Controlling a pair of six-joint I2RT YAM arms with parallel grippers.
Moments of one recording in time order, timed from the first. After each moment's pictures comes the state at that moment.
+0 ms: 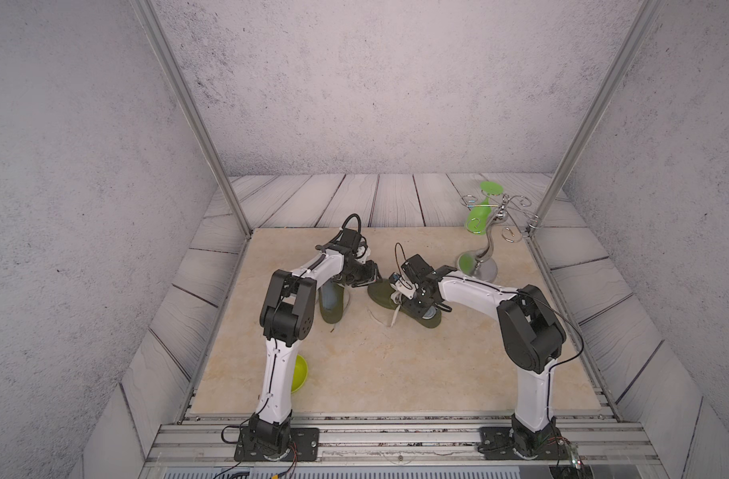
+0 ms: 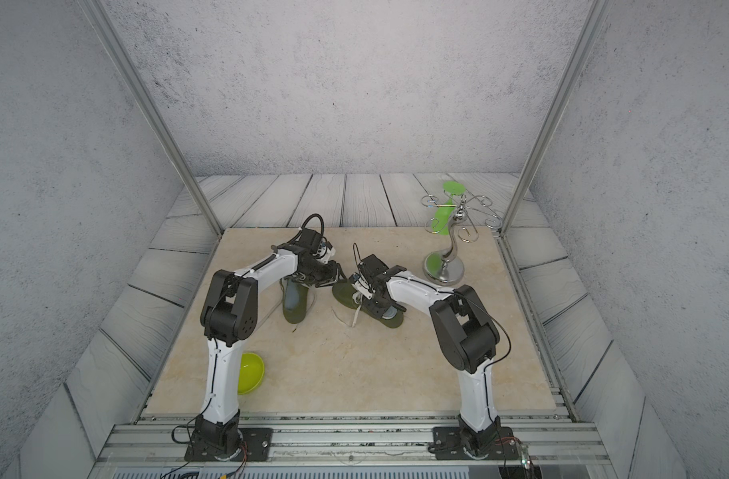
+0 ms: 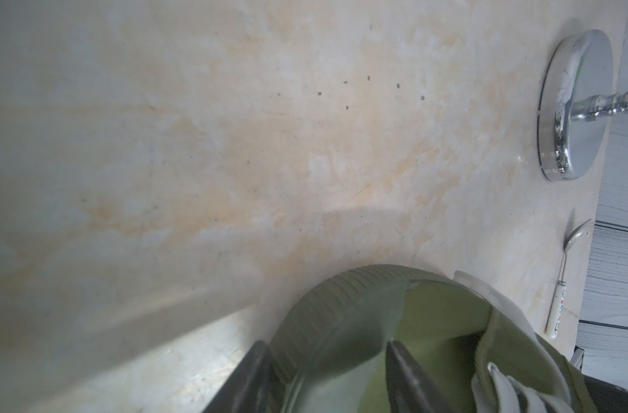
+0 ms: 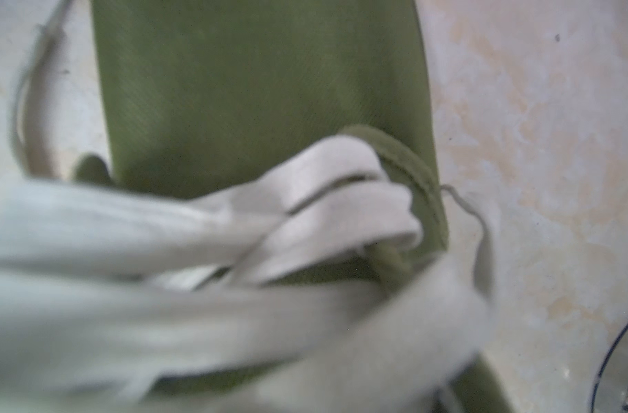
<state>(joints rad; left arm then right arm) -0.38 2.24 1.75 -0.63 0.47 -0.36 0.63 1.97 1.43 -0.70 0.05 -0.30</state>
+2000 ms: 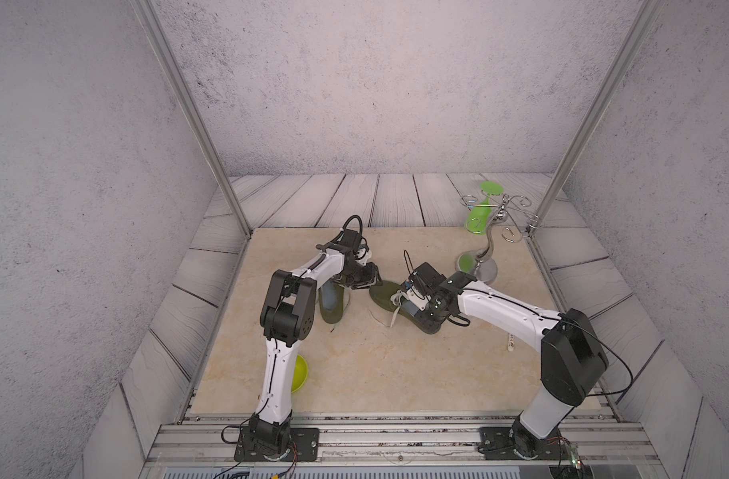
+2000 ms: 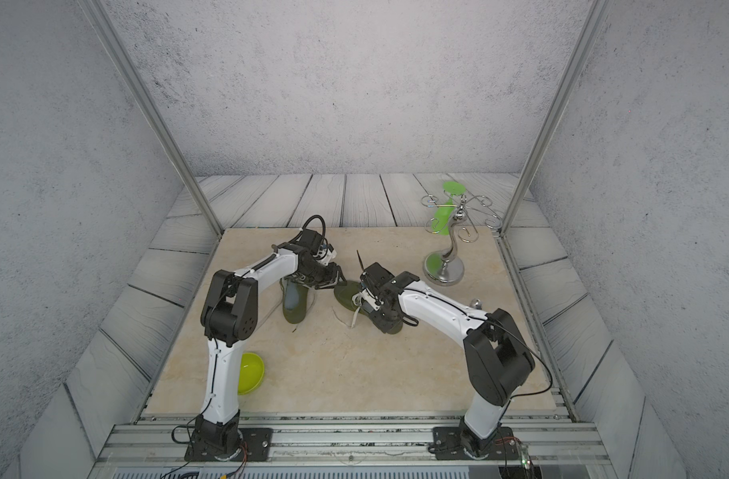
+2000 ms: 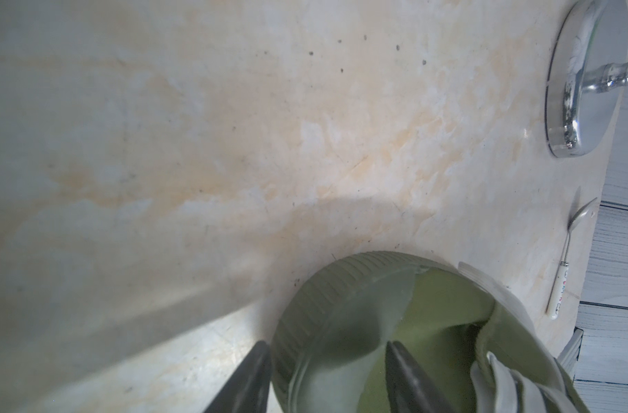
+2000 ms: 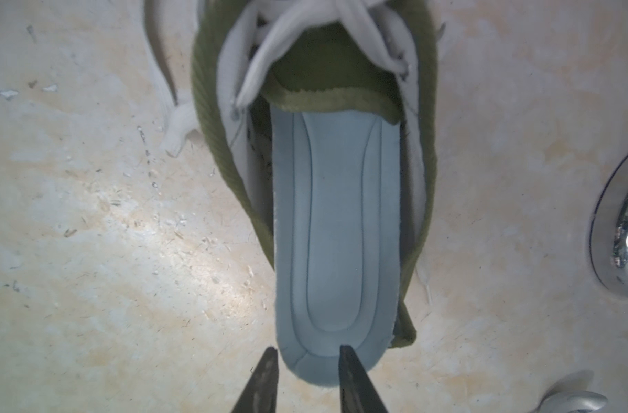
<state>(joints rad) -0.38 2.24 1.76 -0.69 0.48 -0.33 0.70 1.70 1.30 -0.91 0.11 -0.12</state>
